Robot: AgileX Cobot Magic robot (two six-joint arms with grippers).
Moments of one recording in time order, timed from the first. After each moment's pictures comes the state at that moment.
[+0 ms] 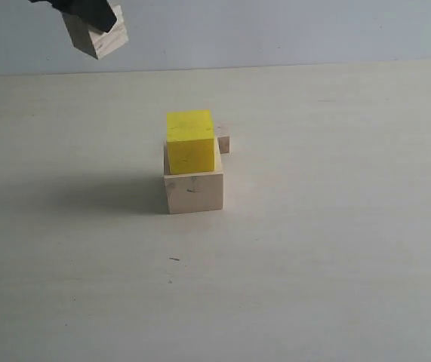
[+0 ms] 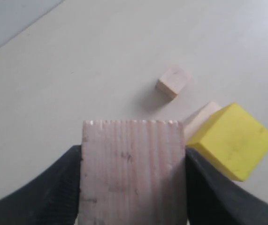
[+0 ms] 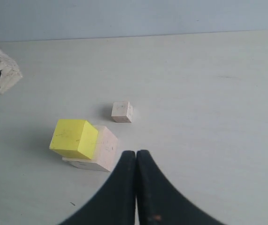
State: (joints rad) left arm -0.29 1.83 -1.78 -0.32 1.09 0.56; right arm 0.02 1.13 -1.32 0.45 1.08 -0.17
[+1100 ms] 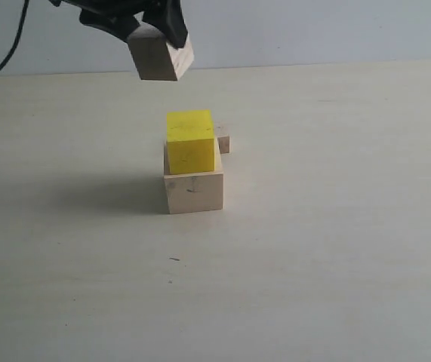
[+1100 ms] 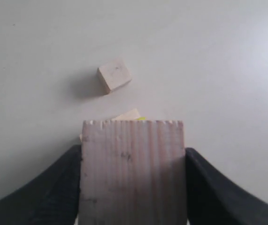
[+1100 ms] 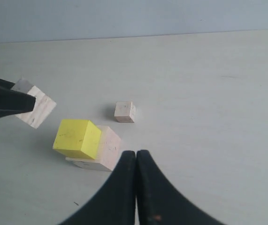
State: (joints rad) left arm -0.57 1.81 -1.75 -0.14 1.06 -0.15; right arm 0.02 1.13 -1.32 0.47 1.08 -0.17
